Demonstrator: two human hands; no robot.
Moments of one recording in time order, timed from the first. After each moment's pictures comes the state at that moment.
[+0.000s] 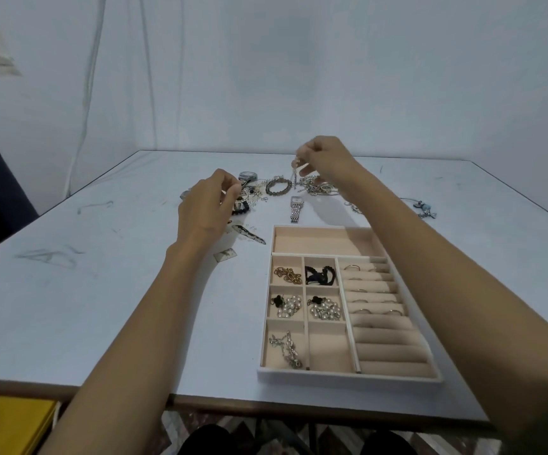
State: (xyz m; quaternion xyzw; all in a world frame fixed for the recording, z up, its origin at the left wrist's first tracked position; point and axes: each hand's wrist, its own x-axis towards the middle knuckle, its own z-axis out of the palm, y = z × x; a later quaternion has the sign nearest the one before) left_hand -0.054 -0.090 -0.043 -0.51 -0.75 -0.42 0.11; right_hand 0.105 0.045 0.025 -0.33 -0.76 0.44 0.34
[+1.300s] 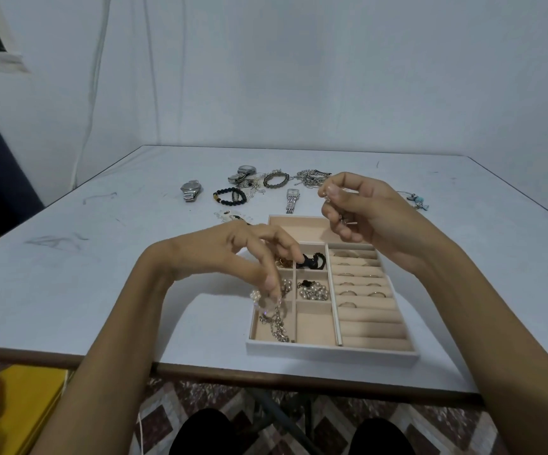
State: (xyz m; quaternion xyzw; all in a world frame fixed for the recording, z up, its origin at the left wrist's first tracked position) left_hand 0.019 -0.179 0.001 -0.72 -0.48 -0.28 -0.42; right_hand 0.215 -0.050 0.010 -0.19 -0.70 0.62 0.28
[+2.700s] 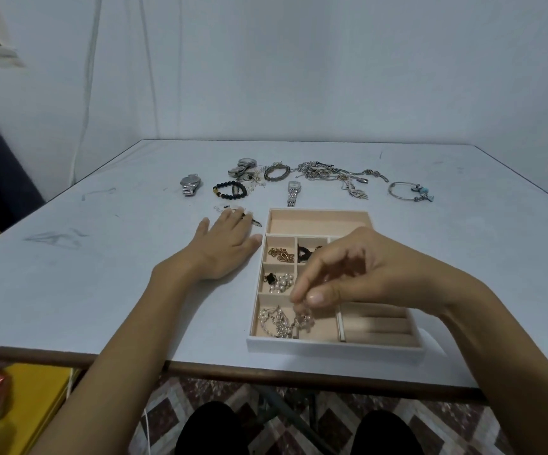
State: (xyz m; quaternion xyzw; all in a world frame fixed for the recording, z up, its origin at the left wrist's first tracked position) left_hand -0.003 -0.138 -0.054 -0.59 -0.80 -0.02 -0.09; right_hand 0.237 -0.095 0.000 -0.08 -0.81 0.58 0.07
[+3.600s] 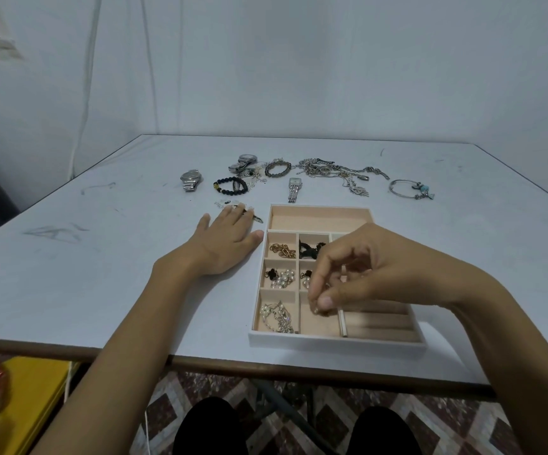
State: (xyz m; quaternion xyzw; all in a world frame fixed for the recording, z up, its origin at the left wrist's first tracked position) left_hand -0.003 -0.139 -0.053 -0.59 -0.80 -0.02 -0.09; right_hand 0.241 -0.094 0.006 -0.12 -0.87 0.48 0.06
